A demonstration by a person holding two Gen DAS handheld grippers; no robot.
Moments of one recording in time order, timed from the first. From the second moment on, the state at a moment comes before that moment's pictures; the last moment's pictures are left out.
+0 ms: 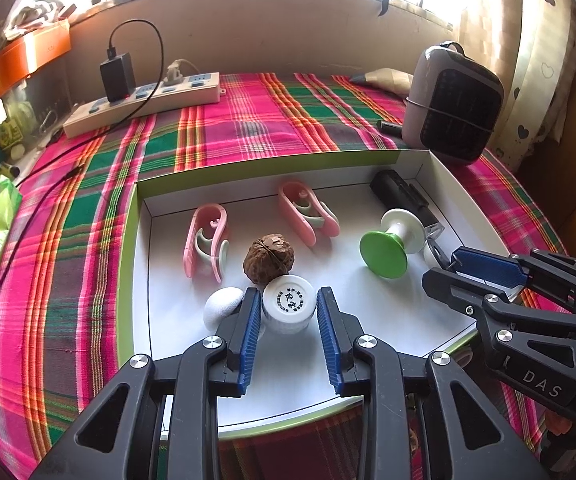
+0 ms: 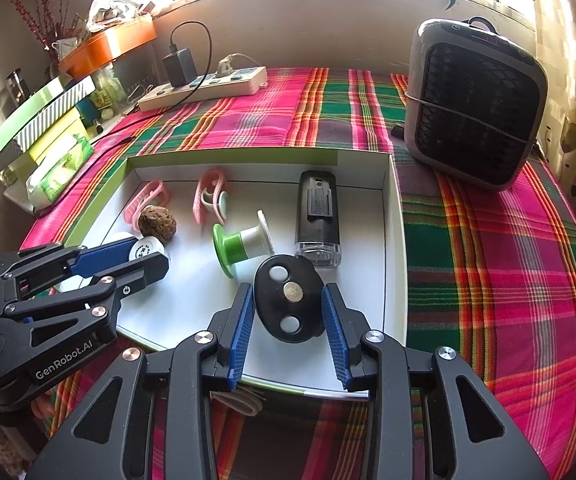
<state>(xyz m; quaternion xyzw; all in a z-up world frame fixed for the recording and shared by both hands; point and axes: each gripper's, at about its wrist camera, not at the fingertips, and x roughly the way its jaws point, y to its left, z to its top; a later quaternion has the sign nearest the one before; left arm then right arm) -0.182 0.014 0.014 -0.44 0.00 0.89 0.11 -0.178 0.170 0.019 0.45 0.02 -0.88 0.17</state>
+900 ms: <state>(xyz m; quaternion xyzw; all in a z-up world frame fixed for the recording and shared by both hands) -0.155 0.008 0.031 -0.42 0.00 0.90 0.10 -0.160 0.170 0.028 0.43 0.02 -0.89 0.17</state>
